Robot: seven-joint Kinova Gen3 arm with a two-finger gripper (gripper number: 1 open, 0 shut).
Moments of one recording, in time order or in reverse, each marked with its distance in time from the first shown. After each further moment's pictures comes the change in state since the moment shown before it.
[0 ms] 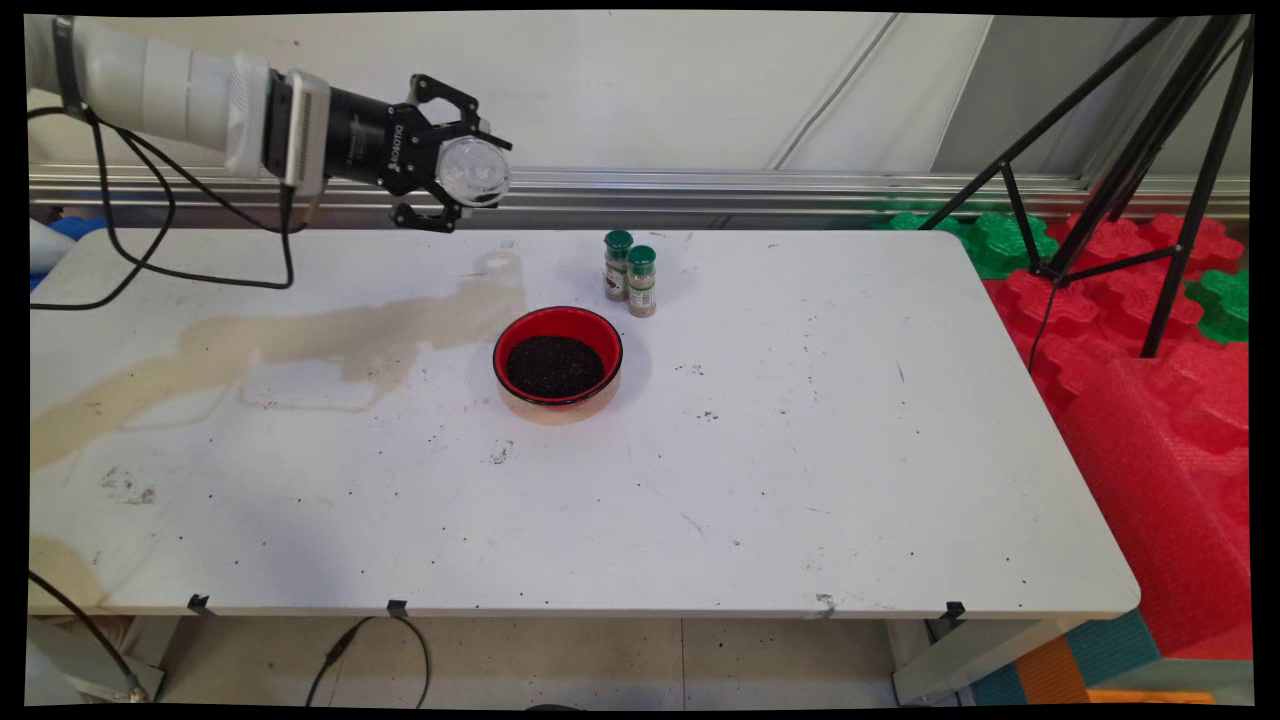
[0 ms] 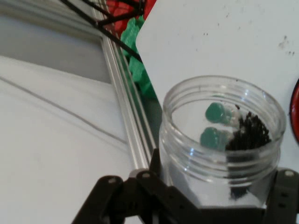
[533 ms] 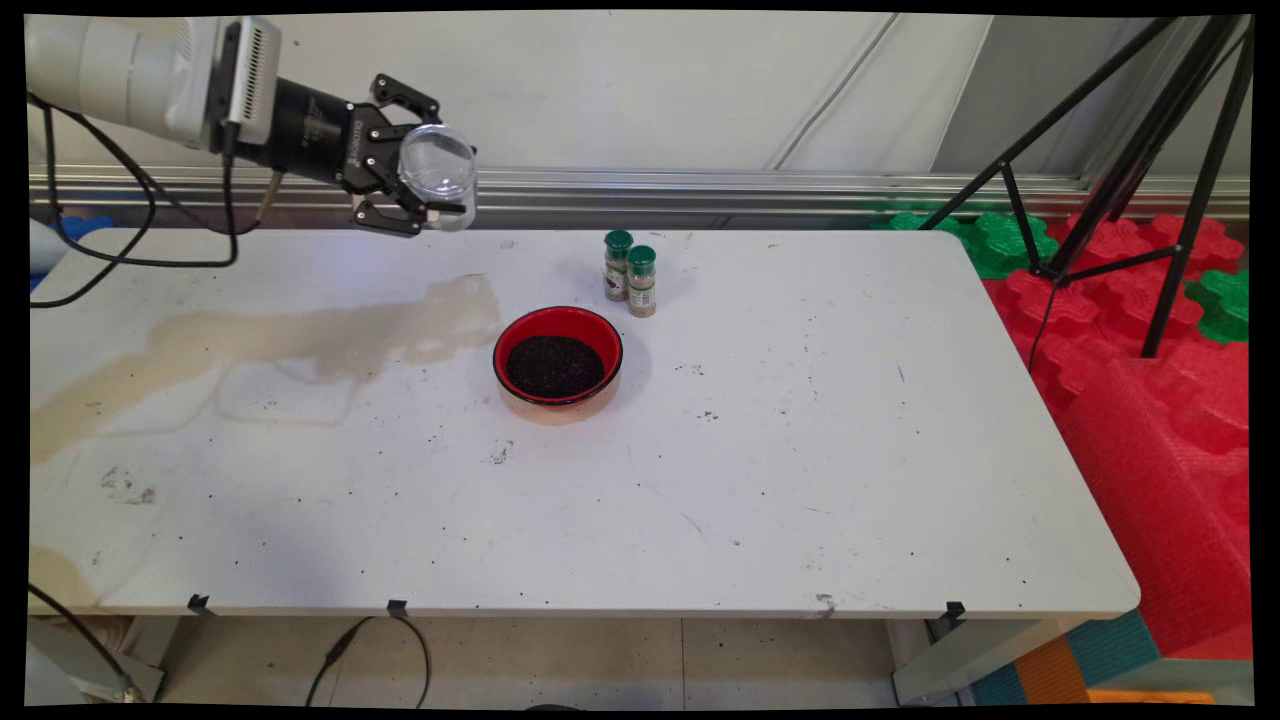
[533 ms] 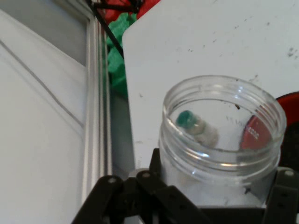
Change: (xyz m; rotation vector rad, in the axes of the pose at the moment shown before) arm -0.008 -0.001 -0.033 -0.069 0.024 -0.353
